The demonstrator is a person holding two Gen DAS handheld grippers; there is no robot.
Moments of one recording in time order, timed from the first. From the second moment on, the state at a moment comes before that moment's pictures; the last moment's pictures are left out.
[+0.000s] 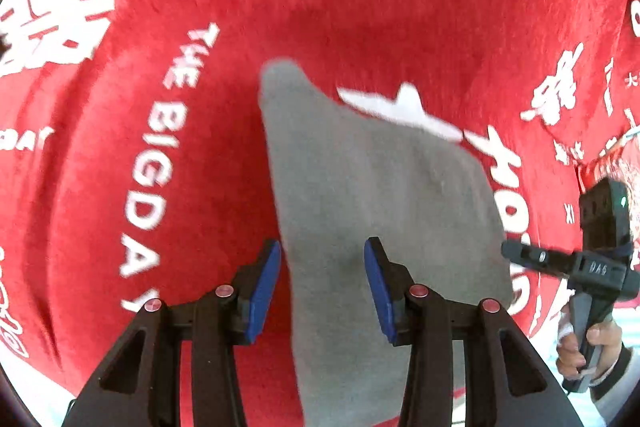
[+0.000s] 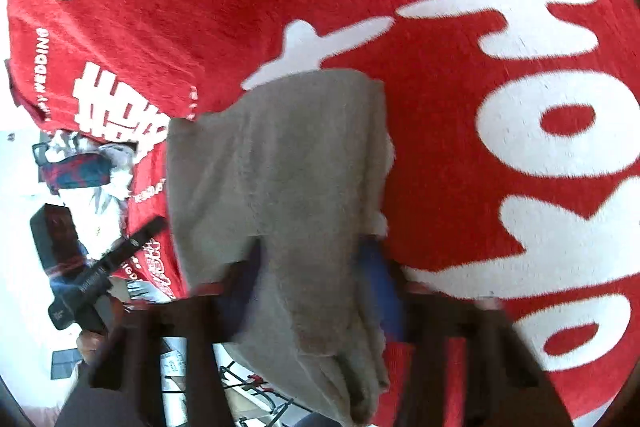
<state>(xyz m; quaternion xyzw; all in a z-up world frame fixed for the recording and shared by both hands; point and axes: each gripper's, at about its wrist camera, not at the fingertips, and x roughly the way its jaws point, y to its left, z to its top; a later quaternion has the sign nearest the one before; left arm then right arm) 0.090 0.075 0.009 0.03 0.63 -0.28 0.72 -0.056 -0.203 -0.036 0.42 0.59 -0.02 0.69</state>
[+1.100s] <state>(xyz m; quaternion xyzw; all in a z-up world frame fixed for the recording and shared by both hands) 0.033 0.100 0.020 0.12 0.66 -0.16 0.72 -0.143 -0.148 -0.003 0.32 0.67 -0.08 0.67</state>
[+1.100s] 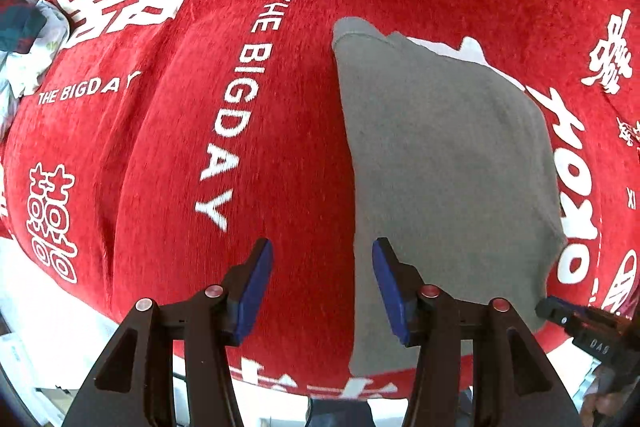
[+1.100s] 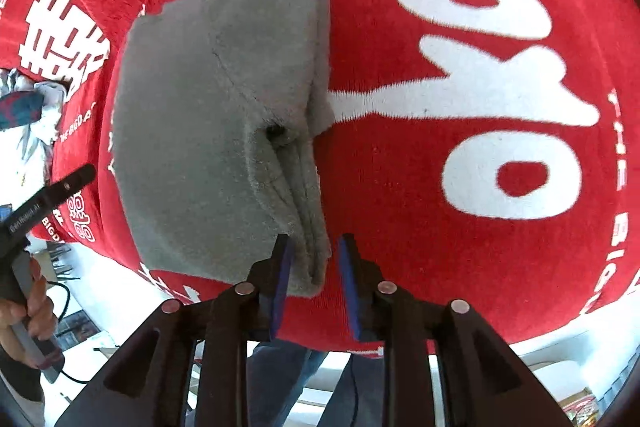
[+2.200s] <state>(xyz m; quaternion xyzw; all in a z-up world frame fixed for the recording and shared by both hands) -0.010 0.105 0.049 0.14 0.68 -0.14 0.70 -0.136 -0.140 0.001 0.26 0.70 -0.12 0.65</state>
